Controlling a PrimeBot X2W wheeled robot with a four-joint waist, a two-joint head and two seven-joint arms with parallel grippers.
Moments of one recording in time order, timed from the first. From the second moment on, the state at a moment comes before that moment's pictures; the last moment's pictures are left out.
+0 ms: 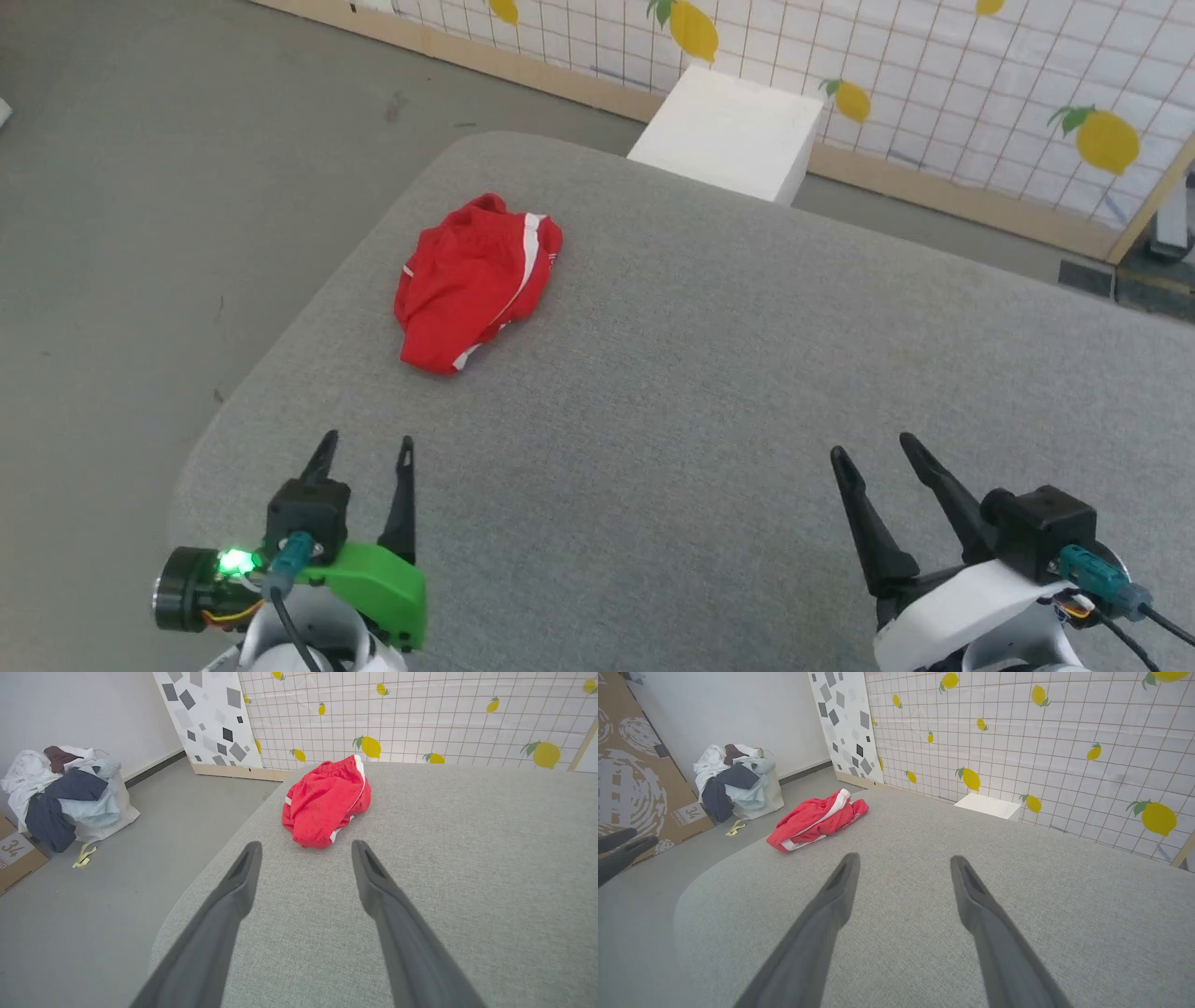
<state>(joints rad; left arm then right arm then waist) -0.02 0.19 -0.17 0.04 -0.08 0.07 -0.03 0.08 -0.08 0.11 -0.10 0.21 0.13 0.05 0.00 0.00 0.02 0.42</state>
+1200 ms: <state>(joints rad) -0.89 0.51 -0.48 0.62 -0.46 -0.13 0.36 -0.02 -0.14 0.05 -0.33 0.12 0.13 0.11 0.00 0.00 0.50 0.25</state>
